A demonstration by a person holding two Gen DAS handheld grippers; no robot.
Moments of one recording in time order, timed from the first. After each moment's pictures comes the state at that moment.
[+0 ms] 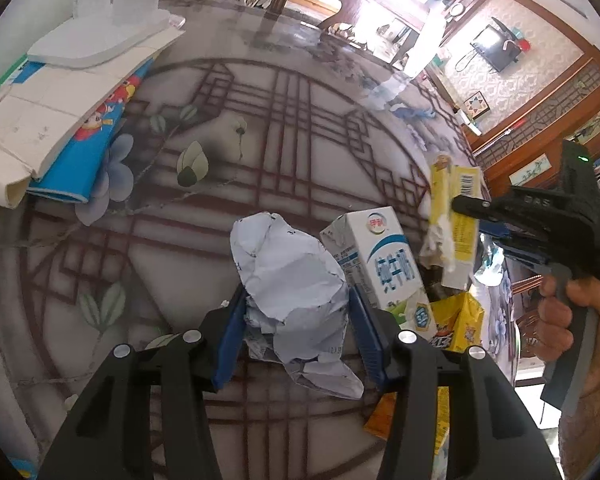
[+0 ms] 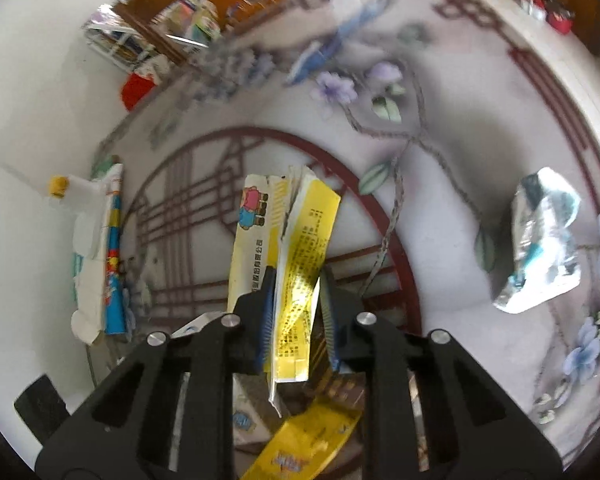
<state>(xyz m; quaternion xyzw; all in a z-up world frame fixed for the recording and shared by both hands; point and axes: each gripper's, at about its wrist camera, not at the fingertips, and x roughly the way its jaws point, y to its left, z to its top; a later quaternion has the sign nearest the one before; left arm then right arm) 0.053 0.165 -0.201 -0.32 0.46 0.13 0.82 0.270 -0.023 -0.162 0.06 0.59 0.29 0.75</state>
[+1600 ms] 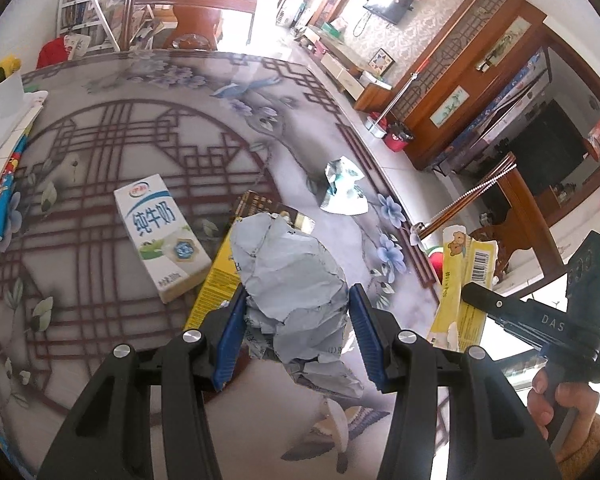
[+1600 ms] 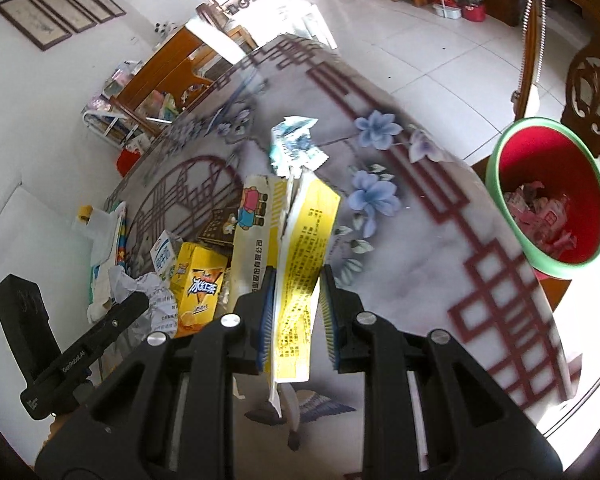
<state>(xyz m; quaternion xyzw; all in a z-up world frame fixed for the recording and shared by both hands) 0.057 0.004 -0.132 -0.22 0.45 -0.01 0.86 0.135 -0.267 -0.126 0.17 0.53 0.20 0.81</state>
